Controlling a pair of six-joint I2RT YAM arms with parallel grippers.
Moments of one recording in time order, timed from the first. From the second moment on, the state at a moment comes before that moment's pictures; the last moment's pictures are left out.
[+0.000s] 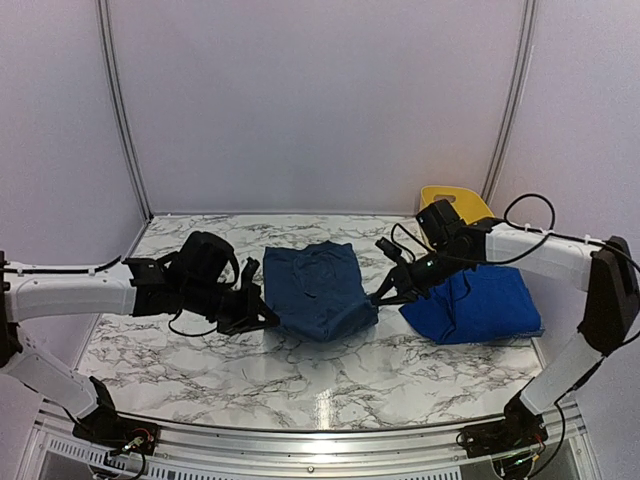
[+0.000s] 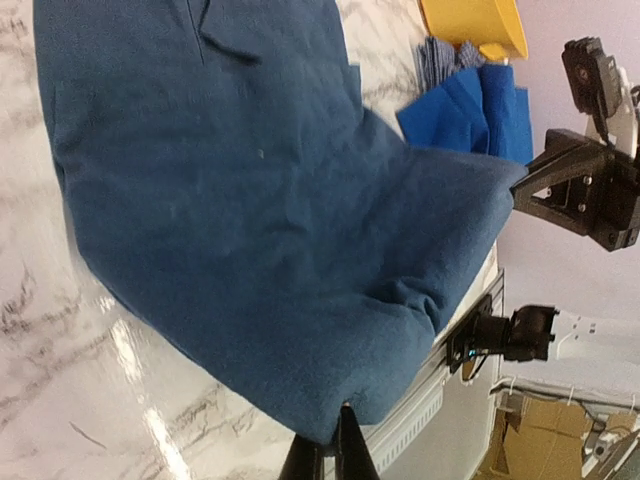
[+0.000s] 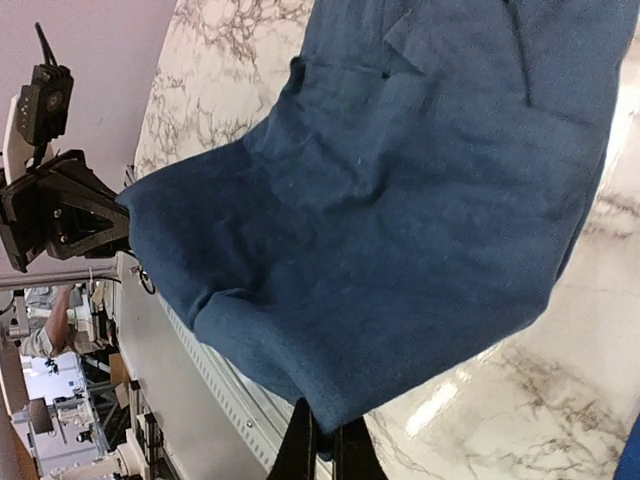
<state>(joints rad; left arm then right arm) -0.87 1.38 0.86 -0.24 0.32 -0.95 0.51 1.54 1.11 -0.65 -0.75 0.33</state>
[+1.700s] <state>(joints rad) -0.61 1.55 1.09 -0.45 0.36 -0.64 0.45 1.77 1.33 -0.69 -0.73 0.23</state>
